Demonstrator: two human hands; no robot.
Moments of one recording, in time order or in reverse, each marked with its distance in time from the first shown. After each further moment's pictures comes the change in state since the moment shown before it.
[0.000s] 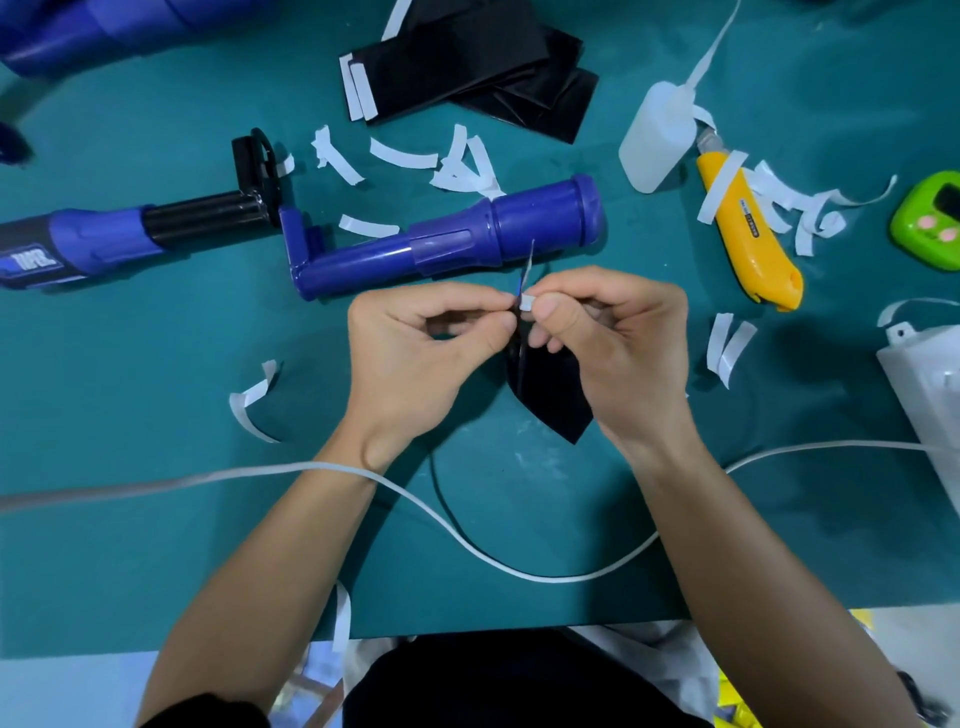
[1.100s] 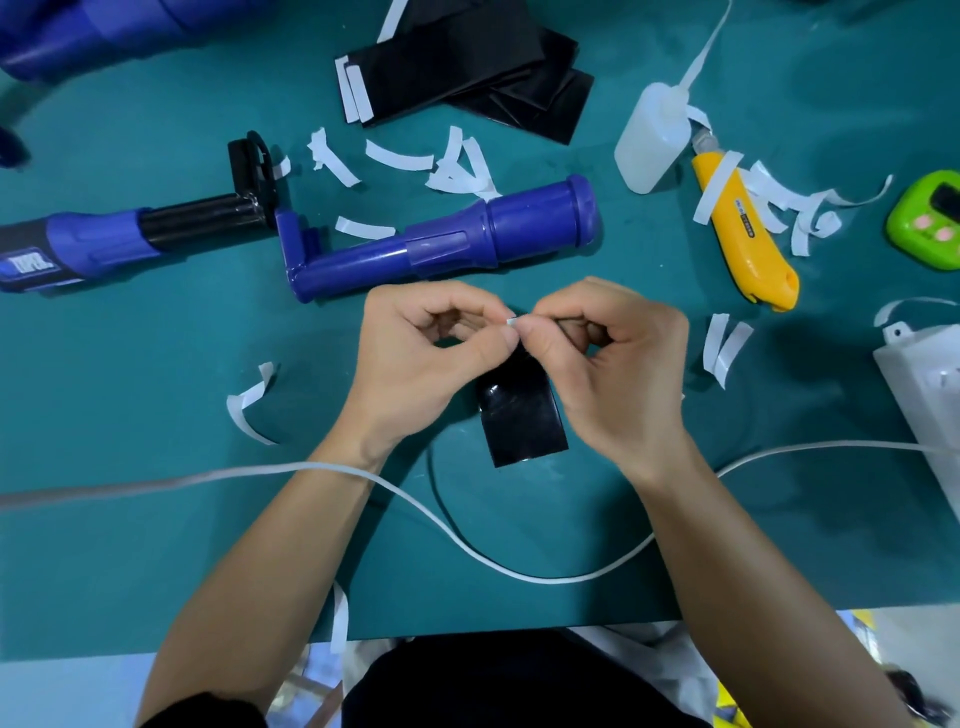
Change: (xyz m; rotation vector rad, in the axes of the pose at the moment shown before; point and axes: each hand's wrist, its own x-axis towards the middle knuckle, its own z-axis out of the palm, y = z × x) left_hand 0.002 0.007 -0.002 -0.157 -0.169 -0.077; right_hand -0.010 -0.006 0.001 -0.470 0.096 -0.140
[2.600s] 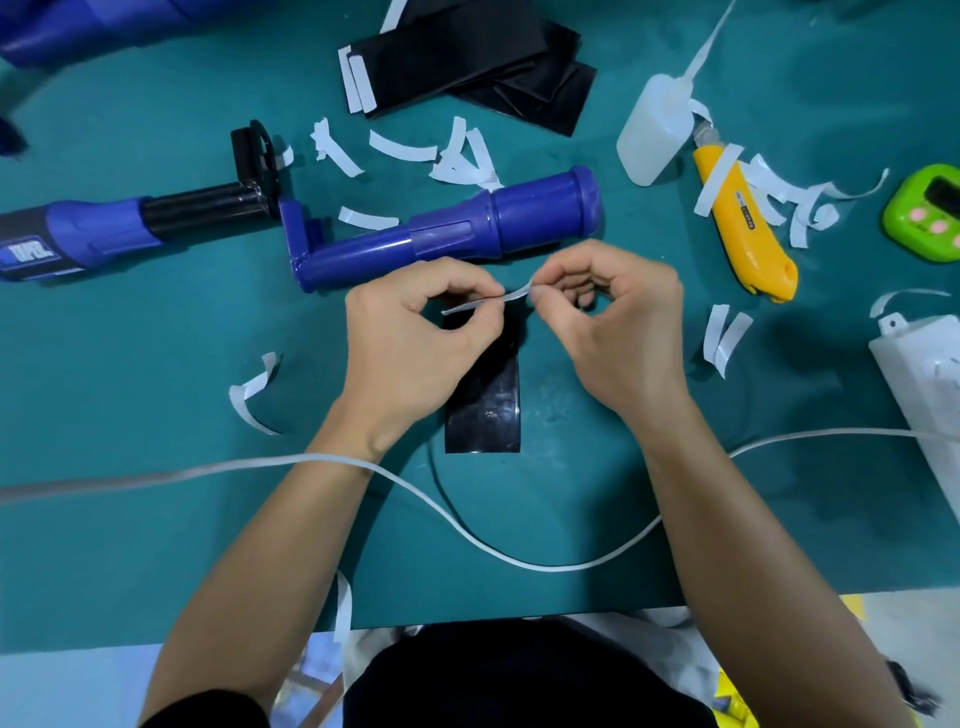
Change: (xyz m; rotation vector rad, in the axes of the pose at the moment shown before) left_hand 0.004 -0.005 -0.002 0.484 0.218 0.142; right_hand 0.016 0.016 0.002 0.022 -0.039 0.122
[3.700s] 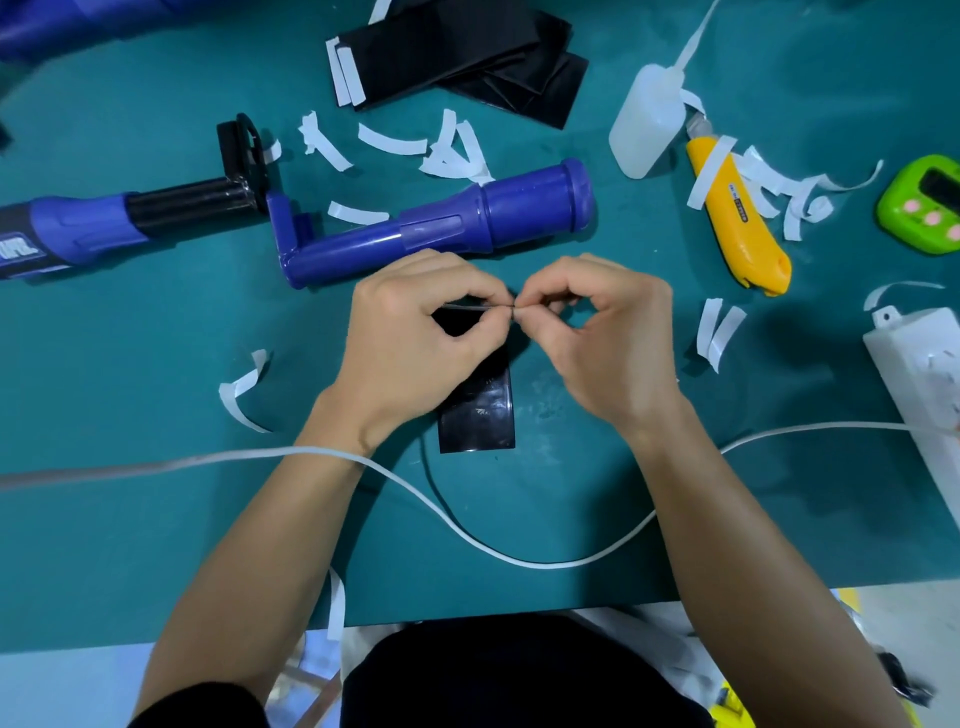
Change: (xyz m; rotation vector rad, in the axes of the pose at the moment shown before) left_hand 0.003 0.001 -0.002 0.179 -0.126 0.241; right_hand -0.007 -0.002 -0.004 -0.125 -0.068 -0.144
